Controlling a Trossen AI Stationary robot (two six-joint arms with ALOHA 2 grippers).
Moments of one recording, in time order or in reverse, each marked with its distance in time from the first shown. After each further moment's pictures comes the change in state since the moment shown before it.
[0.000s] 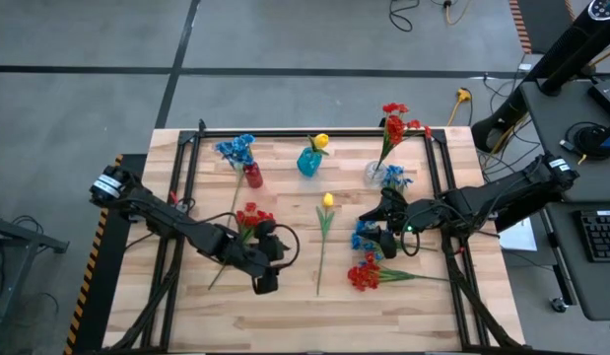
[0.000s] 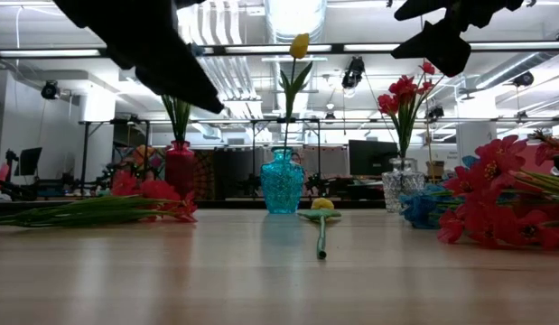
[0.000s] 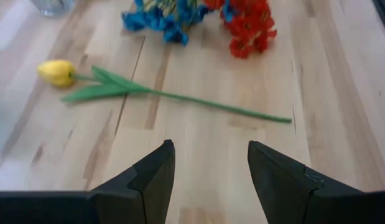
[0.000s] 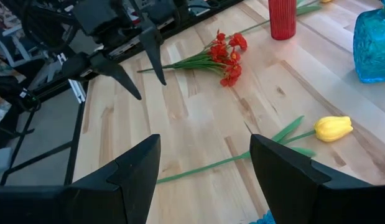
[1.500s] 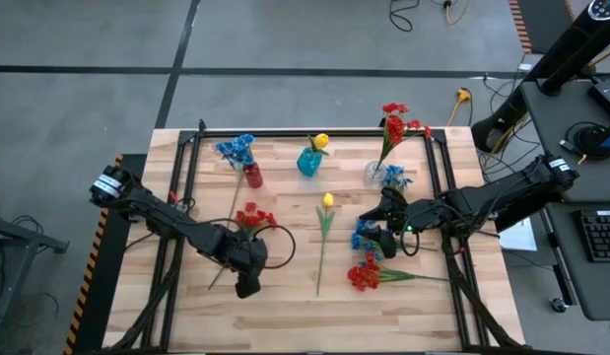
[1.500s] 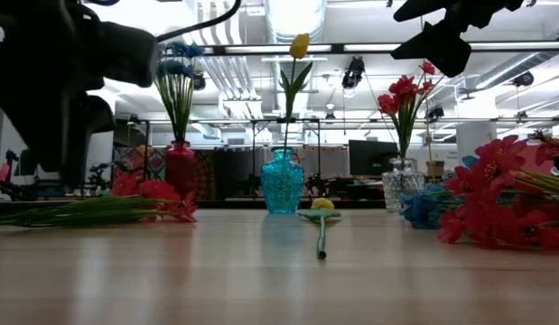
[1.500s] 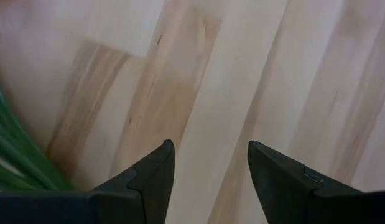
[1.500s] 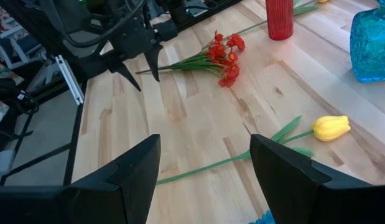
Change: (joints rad) left arm -0.003 0.000 0.000 -0.455 0.407 -0.431; right arm 0.000 0.000 0.000 -0.002 0.008 0.007
